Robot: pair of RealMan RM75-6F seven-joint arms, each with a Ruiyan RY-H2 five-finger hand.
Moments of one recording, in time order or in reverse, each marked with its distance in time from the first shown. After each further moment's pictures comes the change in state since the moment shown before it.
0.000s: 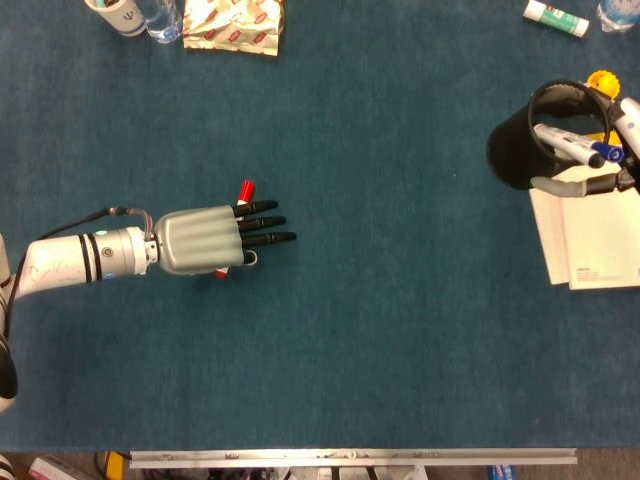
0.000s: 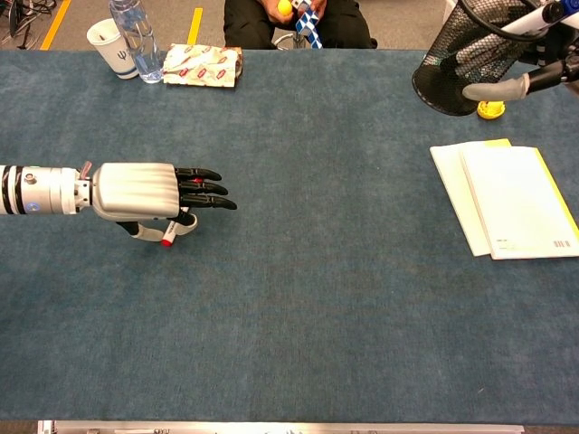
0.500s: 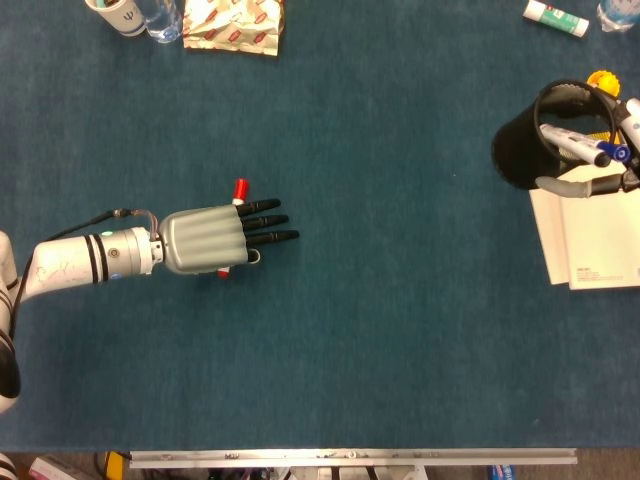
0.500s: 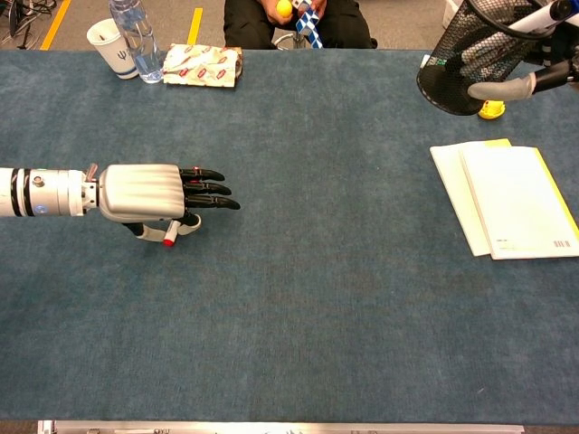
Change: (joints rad) left arm -0.005 -0.005 0.001 -0.023 -0.015 -0.034 0.028; right arm -0.007 0.005 -0.002 0.004 -0.006 0.004 0.014
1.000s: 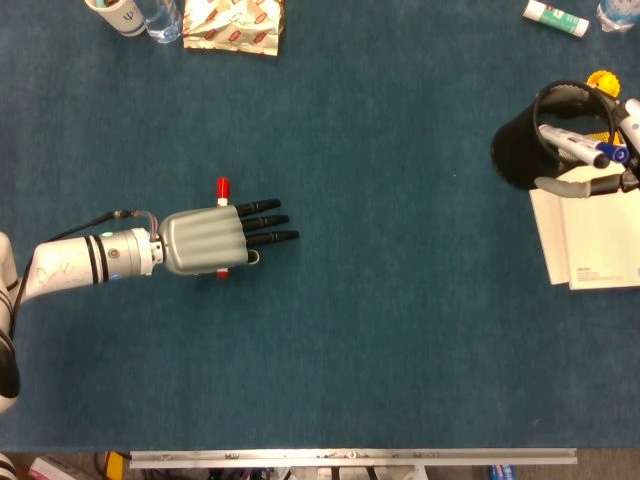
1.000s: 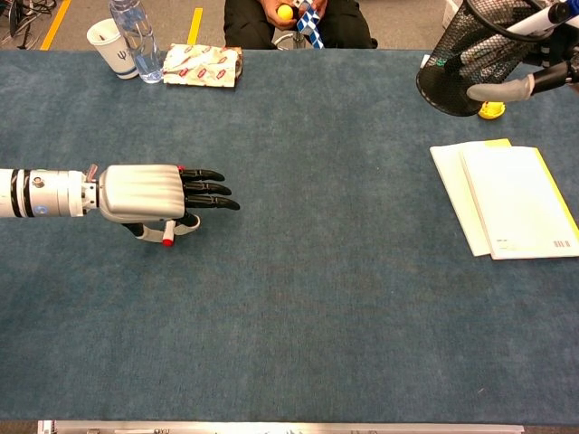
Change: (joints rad) left arm 0.000 0.000 0.004 -0.008 -0.005 0.000 -0.010; right arm 0.000 -0.001 0.001 0.000 0.000 -0.001 -0.003
